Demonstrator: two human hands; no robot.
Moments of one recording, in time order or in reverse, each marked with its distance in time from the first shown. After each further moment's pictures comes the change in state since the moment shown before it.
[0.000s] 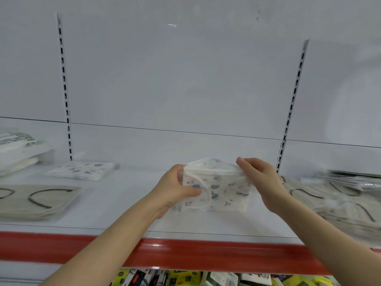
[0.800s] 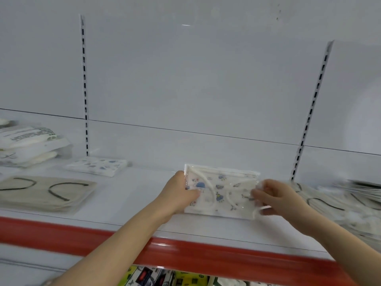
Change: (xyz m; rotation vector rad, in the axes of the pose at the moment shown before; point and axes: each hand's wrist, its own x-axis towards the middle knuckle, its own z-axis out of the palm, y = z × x) left_hand -0.006 -0.007 -0.009 0.260 0.067 -0.021; right_hand -0.007 0.021 -0.016 -0.166 -0.257 0.075
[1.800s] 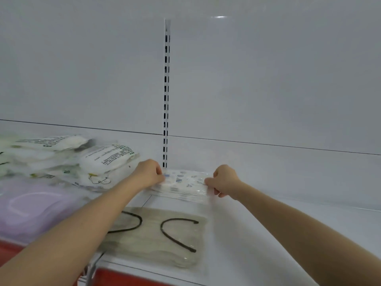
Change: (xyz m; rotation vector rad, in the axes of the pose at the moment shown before) left_hand 0.100 -0.135 -0.302 0.698 0.206 -0.162; right_hand 0.174 -0.118 0.325 -0.373 -0.136 -0.006
